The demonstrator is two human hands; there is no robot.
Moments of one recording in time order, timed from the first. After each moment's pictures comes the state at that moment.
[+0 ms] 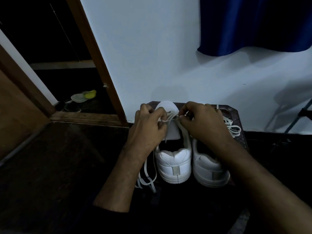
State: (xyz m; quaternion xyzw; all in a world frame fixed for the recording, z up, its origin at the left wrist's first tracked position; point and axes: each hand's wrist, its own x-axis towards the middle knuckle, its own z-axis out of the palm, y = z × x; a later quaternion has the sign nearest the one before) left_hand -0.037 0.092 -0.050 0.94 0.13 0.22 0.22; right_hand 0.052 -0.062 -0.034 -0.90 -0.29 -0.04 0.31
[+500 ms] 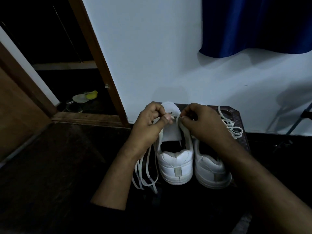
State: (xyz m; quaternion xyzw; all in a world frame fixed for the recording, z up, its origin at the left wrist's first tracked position) left_hand -0.037 0.099 -0.051 0.79 0.07 0.21 0.58; right_hand 0.051 -0.061 -0.033 -0.87 -0.27 0.01 0.41
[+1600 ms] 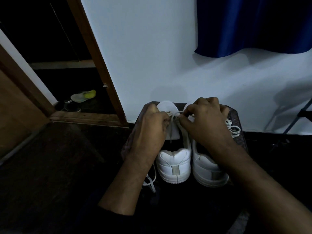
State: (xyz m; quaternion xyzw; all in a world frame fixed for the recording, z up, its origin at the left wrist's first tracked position) left_hand -0.024 0.092 -0.064 0.93 0.09 0.27 0.21; right_hand 0.049 -0.062 -0.037 -0.91 -0.28 -0.16 0.25
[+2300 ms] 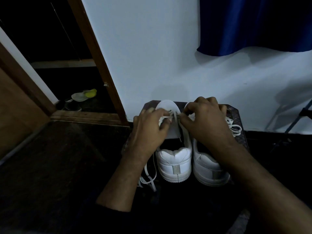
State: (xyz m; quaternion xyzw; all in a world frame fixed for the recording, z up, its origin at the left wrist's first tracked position) left_hand -0.033 0.093 -0.059 0.93 0.10 0.27 0.23; right_hand 0.047 -0.062 -0.034 -0.91 -0.30 -0.16 0.25
